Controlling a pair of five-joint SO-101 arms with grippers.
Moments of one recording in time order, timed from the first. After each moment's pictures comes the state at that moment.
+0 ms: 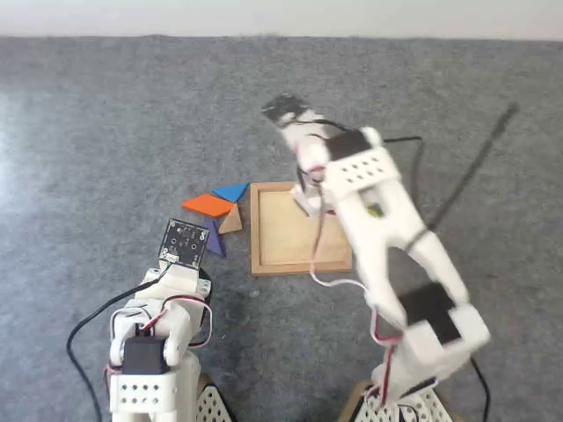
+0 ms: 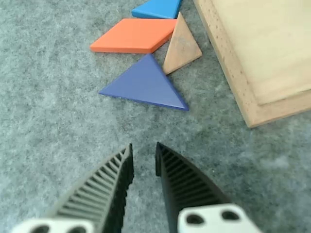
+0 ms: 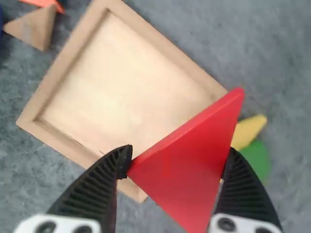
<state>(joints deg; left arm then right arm) -6.4 -102.9 96.9 72.0 -9.0 -26.6 8.3 0.3 76.4 19.3</state>
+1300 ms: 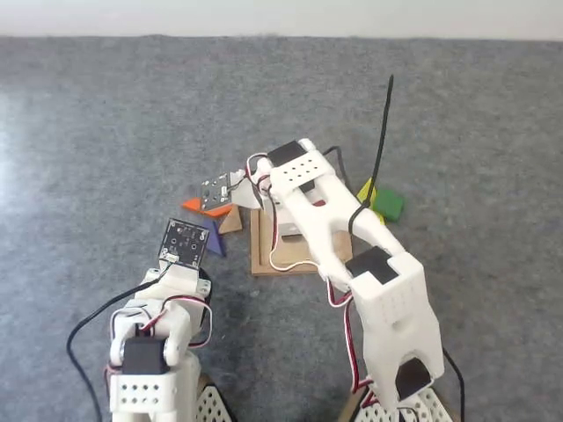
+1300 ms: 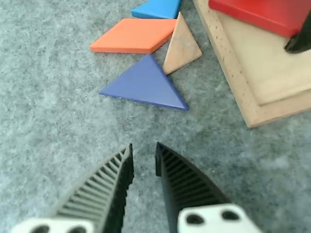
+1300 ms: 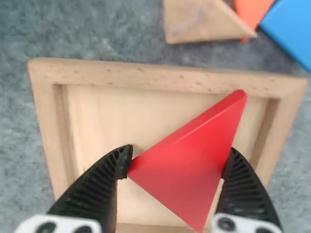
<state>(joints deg) -6.4 -102.9 96.9 72.0 -9.0 -34.5 34.0 -13.9 76.2 65.1</state>
